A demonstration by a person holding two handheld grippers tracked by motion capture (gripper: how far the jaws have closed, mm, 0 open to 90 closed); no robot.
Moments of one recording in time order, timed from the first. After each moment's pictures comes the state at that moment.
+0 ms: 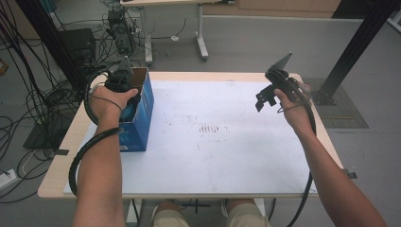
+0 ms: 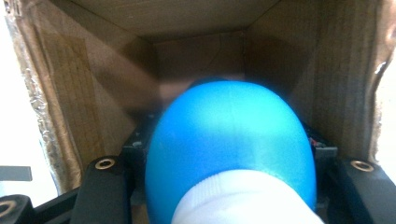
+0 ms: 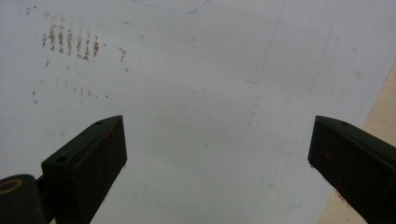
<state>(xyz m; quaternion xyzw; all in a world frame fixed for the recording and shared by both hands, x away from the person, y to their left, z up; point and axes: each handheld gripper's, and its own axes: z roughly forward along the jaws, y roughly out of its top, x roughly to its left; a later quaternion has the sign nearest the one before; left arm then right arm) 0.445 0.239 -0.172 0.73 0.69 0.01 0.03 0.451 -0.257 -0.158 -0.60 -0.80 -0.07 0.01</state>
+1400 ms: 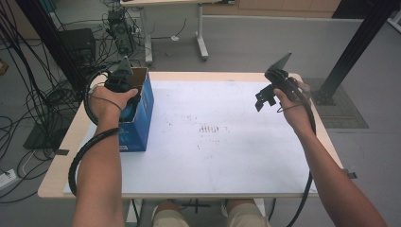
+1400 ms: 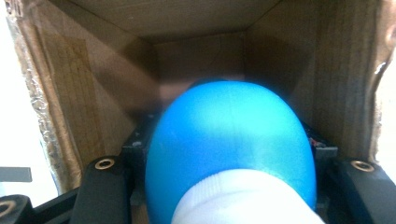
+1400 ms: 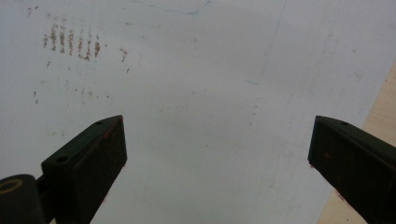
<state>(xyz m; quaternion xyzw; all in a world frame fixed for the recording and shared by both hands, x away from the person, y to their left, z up) 0.444 0.240 -0.172 0.73 0.69 0.01 0.03 0.451 -0.255 -0.157 -0.60 -0.80 -0.07 0.01</state>
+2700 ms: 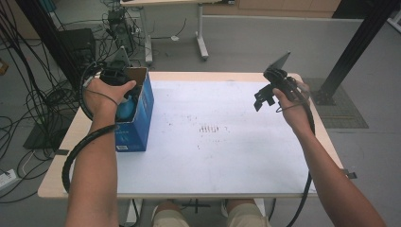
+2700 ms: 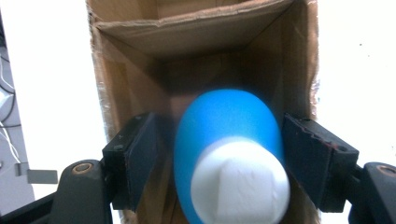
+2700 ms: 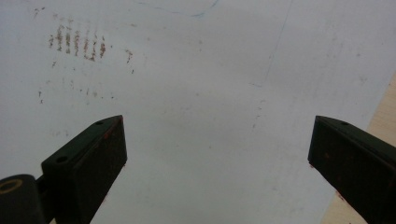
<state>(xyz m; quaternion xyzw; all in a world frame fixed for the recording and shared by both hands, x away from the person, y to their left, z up) 0.427 0.234 -0.135 0.73 0.68 0.05 0.05 0.450 -0.252 -0.156 -0.60 -0.80 -0.07 0.01</state>
